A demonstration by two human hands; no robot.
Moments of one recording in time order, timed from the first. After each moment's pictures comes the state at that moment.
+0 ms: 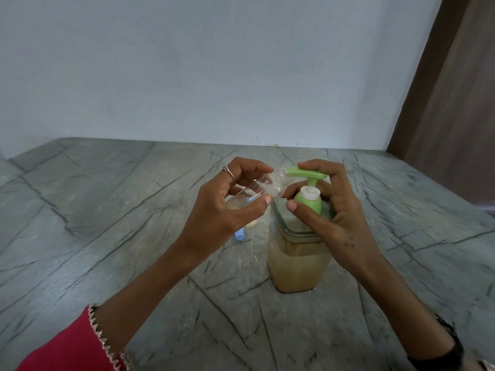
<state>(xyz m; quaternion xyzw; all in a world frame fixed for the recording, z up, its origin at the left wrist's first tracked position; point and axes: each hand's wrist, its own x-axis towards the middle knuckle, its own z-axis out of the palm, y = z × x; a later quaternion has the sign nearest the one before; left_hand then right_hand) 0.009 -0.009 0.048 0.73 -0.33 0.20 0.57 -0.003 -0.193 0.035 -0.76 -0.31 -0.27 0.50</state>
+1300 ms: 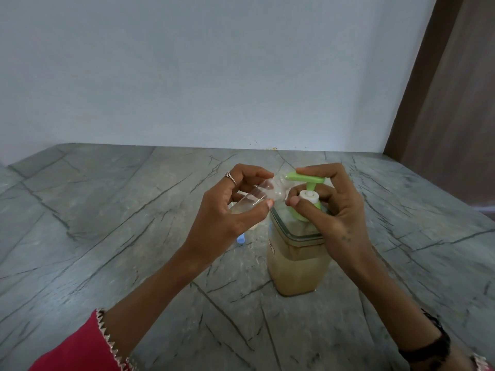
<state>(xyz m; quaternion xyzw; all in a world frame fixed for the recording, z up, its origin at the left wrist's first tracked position) 0.010 -0.011 0.045 0.72 -0.31 0.19 0.59 -0.006 -0.181 0.043 -0.70 -0.25 -0.28 0.60</state>
